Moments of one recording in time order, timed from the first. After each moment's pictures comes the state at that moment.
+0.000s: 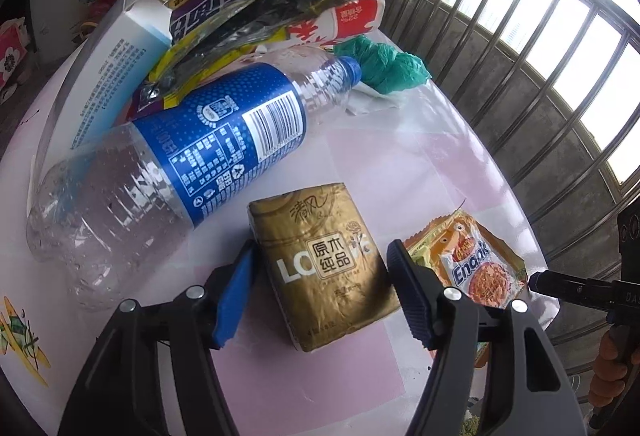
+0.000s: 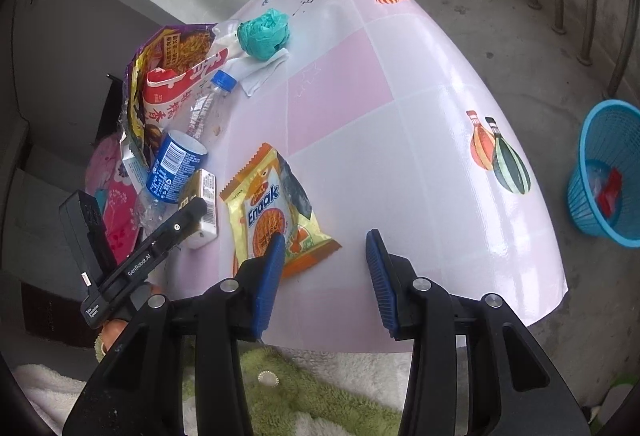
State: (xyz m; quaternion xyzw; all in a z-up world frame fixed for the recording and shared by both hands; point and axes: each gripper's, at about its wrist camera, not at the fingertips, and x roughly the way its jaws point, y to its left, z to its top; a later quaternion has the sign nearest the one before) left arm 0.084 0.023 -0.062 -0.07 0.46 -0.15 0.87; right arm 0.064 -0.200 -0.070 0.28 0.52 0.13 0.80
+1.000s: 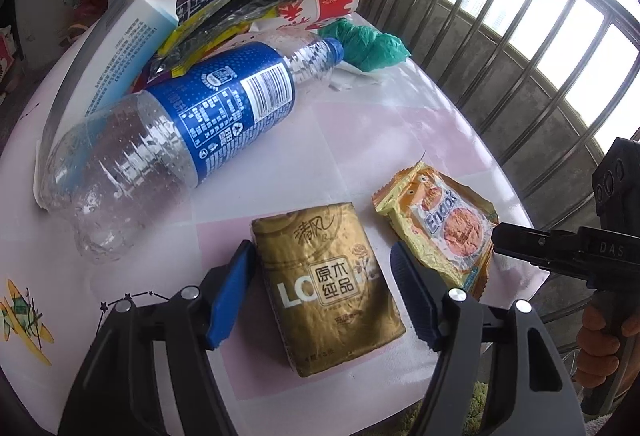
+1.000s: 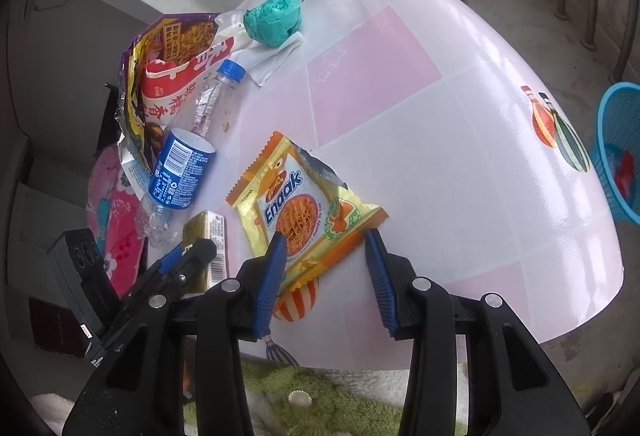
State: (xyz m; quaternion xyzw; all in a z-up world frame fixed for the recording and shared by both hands) left arm 0.059 0.028 -0.062 -0.05 0.47 -0.18 0.86; right arm 0.076 -0.165 -0.076 0.28 0.52 0.11 0.80
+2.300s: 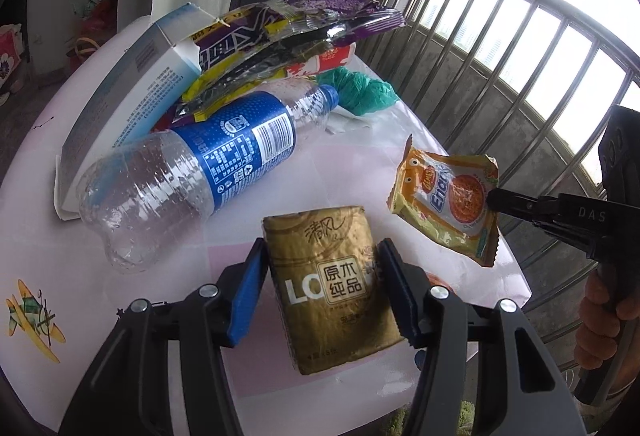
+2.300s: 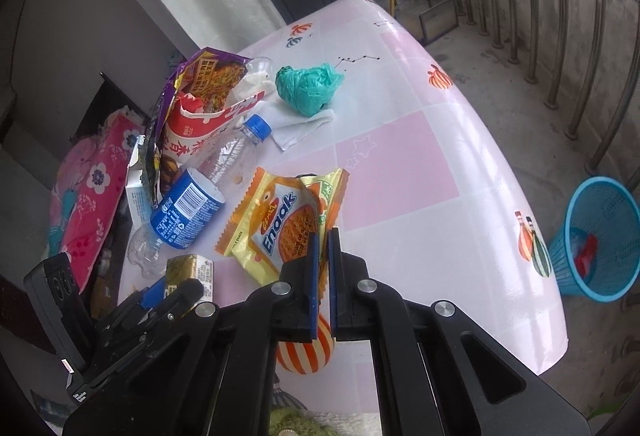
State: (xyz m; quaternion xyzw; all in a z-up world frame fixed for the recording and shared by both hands) left arm 0.047 0.045 -0.039 -0.08 0.41 -0.19 0.89; right arm 0.084 -0.156 -0.015 0.19 0.44 0.08 0.87
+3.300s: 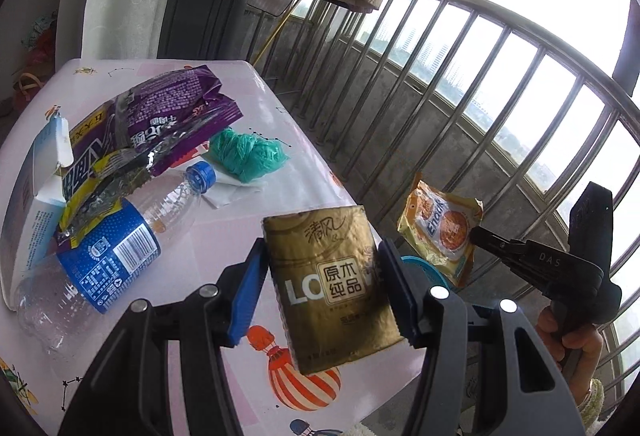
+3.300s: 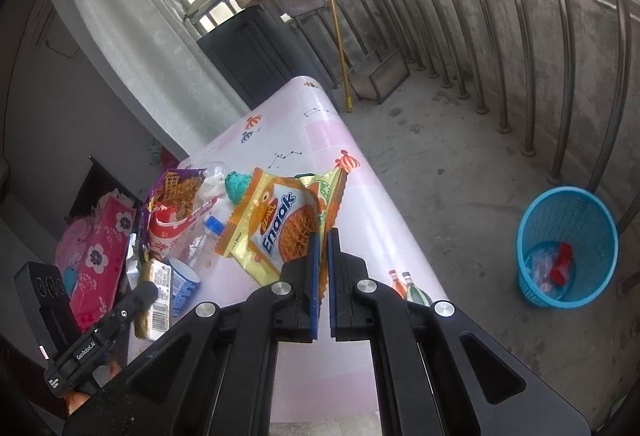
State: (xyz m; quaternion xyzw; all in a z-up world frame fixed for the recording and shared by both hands) left arm 0.077 -0.027 0.021 -0.09 0.38 -0.30 0.87; right arm 0.043 -0.267 0.009 0.27 0.33 -0.01 0.90
